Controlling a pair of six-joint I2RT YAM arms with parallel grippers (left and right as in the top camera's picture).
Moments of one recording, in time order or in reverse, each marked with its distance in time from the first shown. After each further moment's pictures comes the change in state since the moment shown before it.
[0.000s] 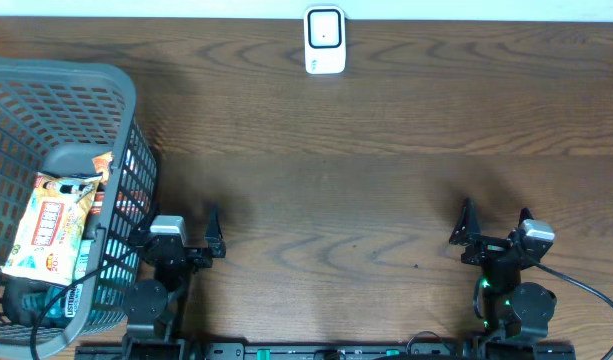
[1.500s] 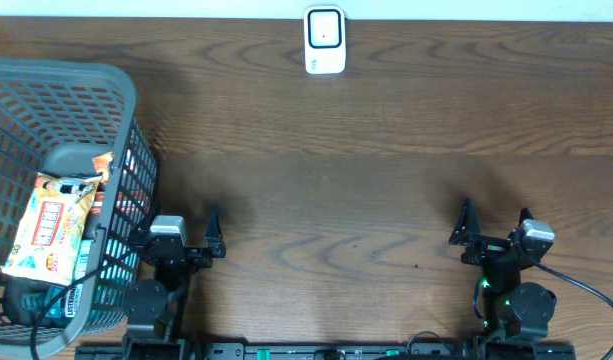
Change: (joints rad) left arm 0.000 0.000 0.000 0.000 0.000 0.000; right arm 0.000 0.000 0.000 0.000 0.000 0.000
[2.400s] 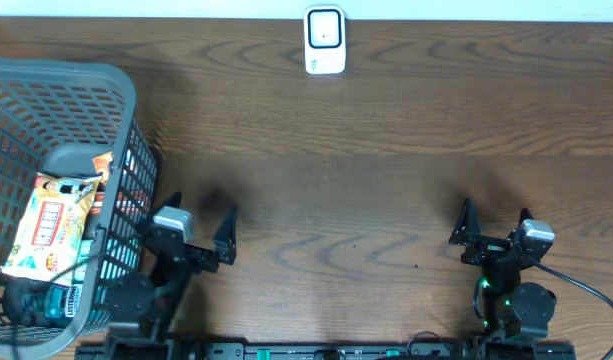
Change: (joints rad) left arm 0.000 0.204 0.285 -0.075 0.259 -0.063; right arm 0.000 0.000 0.000 0.000 0.000 0.000
